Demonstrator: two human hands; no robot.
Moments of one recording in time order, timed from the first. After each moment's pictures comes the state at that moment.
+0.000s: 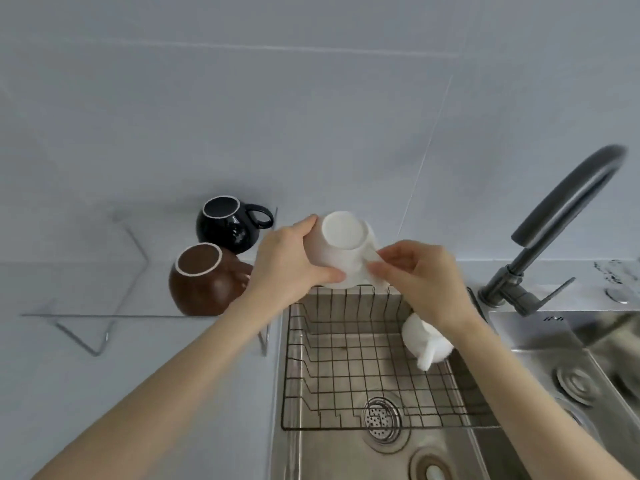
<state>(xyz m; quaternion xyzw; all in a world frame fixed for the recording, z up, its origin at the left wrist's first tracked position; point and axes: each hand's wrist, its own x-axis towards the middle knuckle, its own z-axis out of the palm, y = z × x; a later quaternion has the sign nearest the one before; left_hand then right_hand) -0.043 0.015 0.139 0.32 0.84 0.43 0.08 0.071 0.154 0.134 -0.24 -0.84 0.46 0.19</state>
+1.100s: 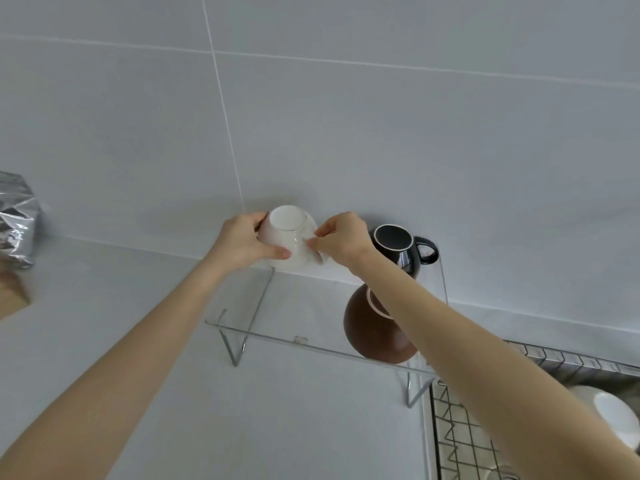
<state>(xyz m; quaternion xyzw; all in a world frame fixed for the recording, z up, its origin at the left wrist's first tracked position) -0.274 -0.196 0.112 0.19 0.88 0.44 0.08 -0.217 -0.041 0.122 -0.18 -0.87 0.46 0.06</state>
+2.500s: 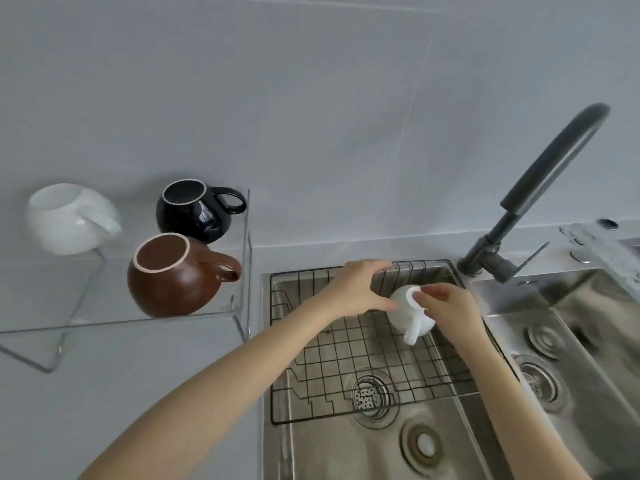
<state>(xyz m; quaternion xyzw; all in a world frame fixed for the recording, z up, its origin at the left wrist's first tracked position) -0.022 0.104 0.043 0.49 0.74 0.34 0.31 0.117 0.205 0.027 -0.49 -0.74 0.44 0.13</state>
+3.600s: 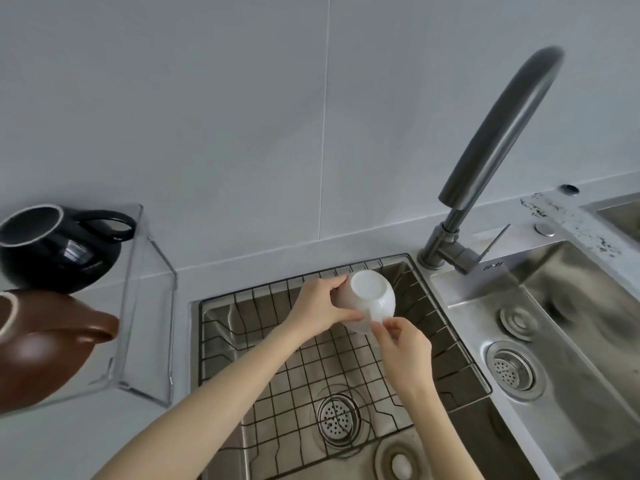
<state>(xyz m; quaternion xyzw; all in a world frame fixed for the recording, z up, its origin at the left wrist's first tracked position) -0.023 0.177 -0.039 0.45 0.75 0.38 0.30 0.127 0.213 -0.039 -0.53 -0.70 0.44 0.20</state>
